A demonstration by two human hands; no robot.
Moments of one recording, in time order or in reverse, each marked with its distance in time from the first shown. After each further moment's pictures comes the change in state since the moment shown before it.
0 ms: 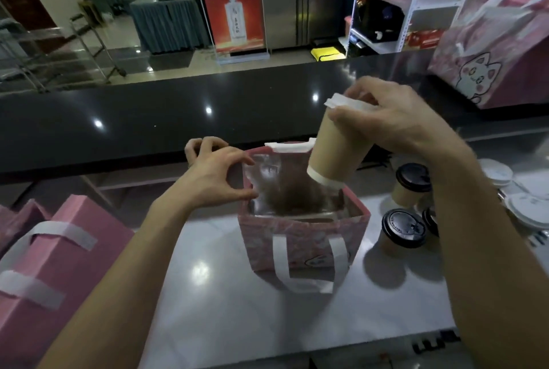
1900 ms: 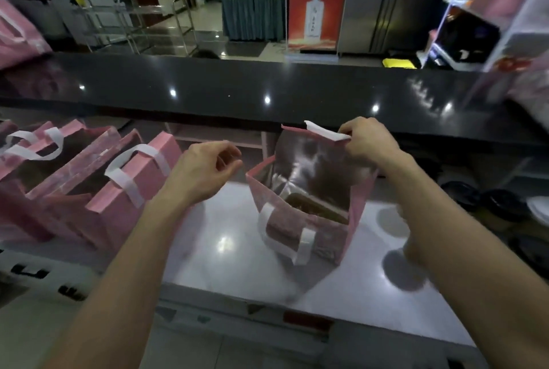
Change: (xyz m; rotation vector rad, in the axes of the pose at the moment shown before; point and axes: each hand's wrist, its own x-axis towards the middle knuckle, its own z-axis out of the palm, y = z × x) left_hand -0.146 -0.006 -0.024 -0.216 0.291 -0.378; right_hand 0.040 0.000 0.112 -0.371 -0.224 -0.128
